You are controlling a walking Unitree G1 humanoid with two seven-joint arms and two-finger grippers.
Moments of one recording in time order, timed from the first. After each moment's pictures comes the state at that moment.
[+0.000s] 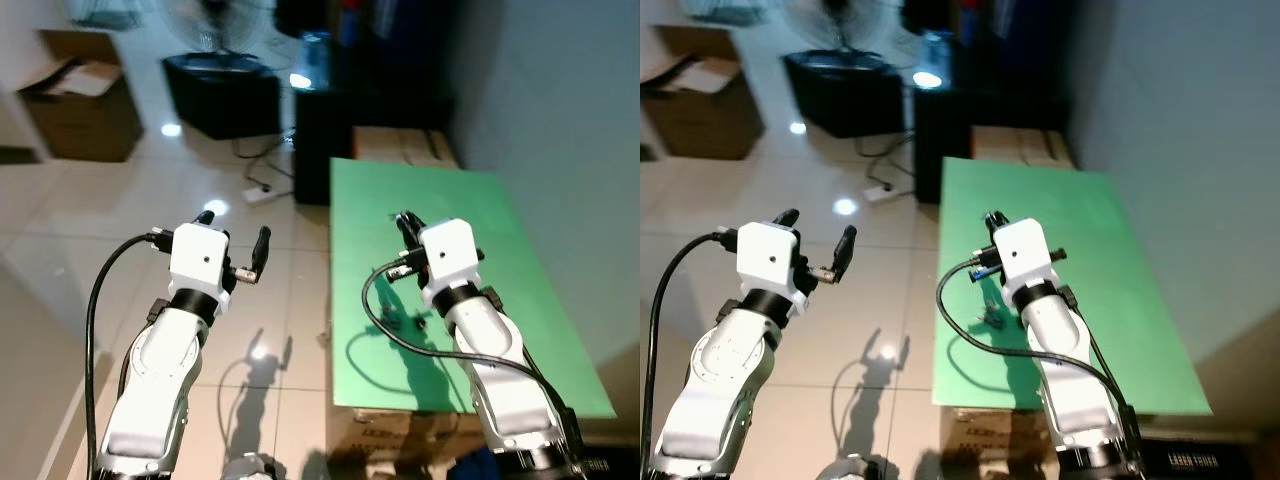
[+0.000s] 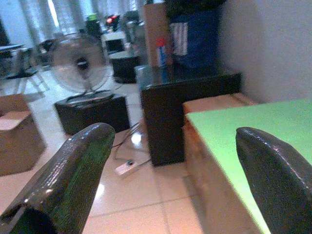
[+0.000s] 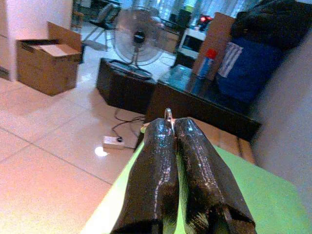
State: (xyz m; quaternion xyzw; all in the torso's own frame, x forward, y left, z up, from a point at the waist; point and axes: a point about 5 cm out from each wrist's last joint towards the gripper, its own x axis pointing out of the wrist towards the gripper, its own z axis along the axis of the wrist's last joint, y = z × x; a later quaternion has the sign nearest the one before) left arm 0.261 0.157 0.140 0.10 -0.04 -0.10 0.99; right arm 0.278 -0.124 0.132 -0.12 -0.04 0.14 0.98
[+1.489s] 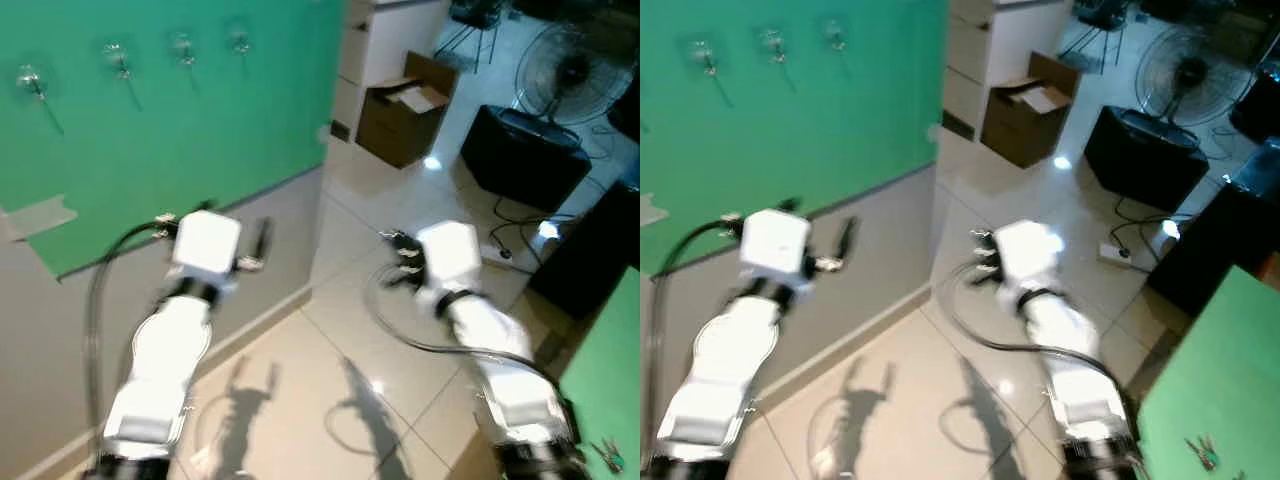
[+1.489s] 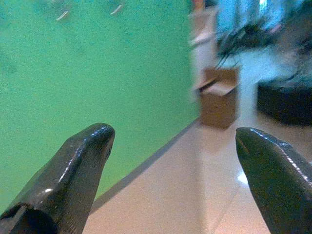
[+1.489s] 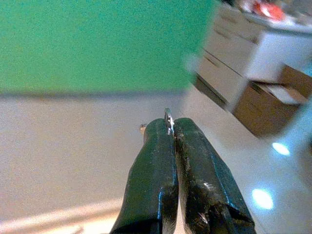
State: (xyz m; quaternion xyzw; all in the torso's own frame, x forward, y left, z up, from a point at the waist) left arm 0.272 0.161 0.144 0.14 -0.05 -0.07 0.99; right arm 0.285 -0.114 0.126 -0.05 0.02 0.20 0.98
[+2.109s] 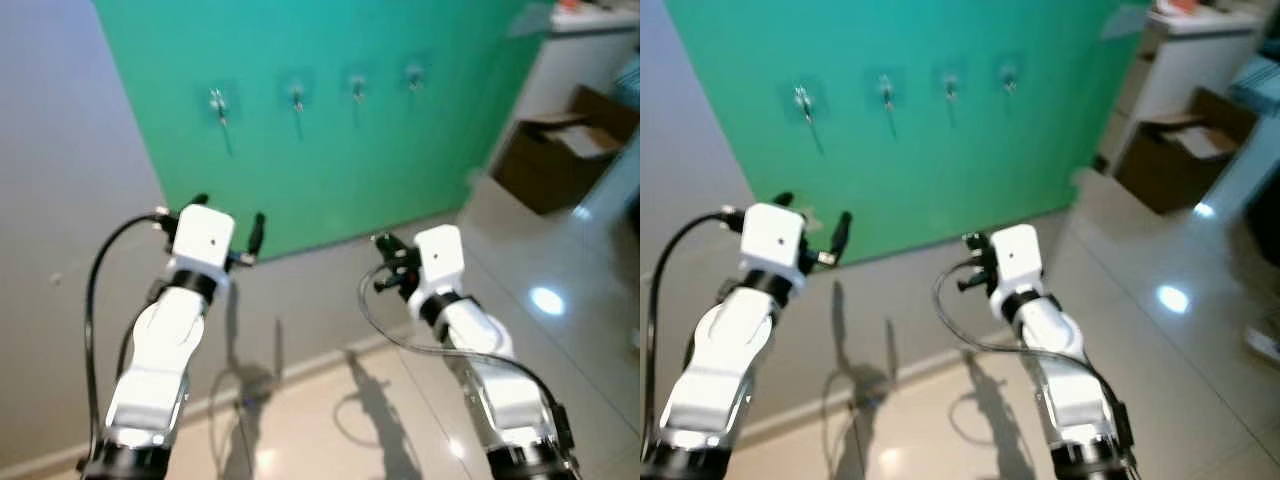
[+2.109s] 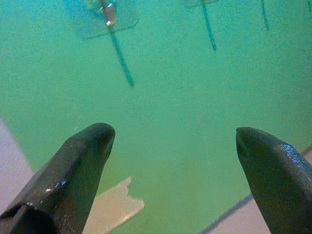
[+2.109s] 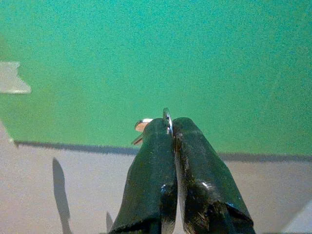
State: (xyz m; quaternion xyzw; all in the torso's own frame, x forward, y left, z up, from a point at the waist) left arm 0.280 0.154 0.153 0.14 -0.06 -0.09 0.98; right arm 0.281 -0.115 0.118 -0.02 0.03 0.20 0.98
